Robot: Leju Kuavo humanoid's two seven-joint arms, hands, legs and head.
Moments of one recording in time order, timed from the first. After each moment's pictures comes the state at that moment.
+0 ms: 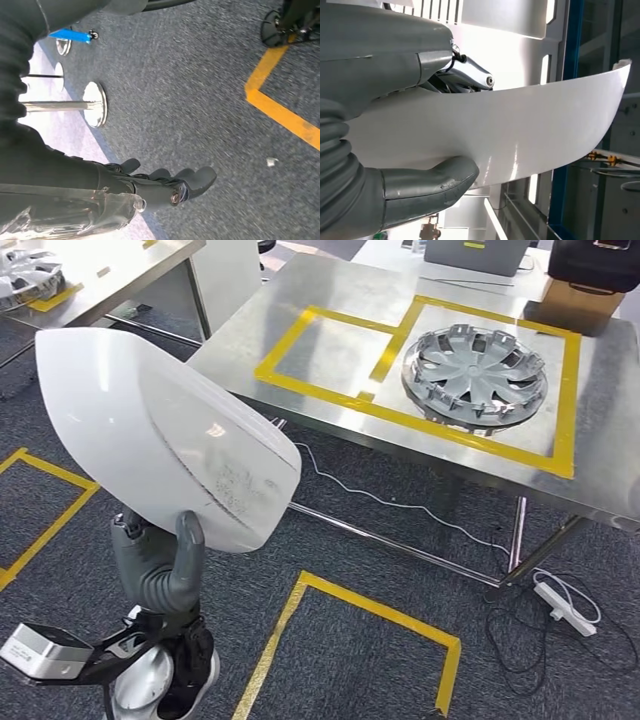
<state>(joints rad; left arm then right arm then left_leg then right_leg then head) -0.04 -0.18 -0.57 -1.85 0.02 0.19 -0.70 -0.09 0.15 -0.95 -0.22 1.26 -0.22 0.14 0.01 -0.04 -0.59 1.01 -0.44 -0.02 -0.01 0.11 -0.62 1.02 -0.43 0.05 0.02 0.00</state>
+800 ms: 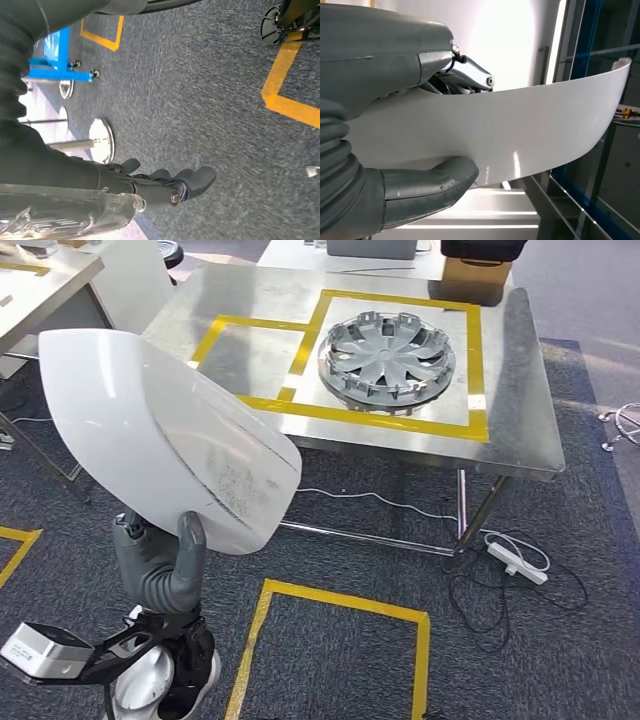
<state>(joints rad) -0.03 -0.18 -0.57 -1.85 0.03 0.19 -0.70 -0.10 0.15 -0.96 -0.22 1.26 -0.22 0.15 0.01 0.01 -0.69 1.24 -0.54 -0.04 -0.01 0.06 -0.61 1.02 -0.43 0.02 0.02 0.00</state>
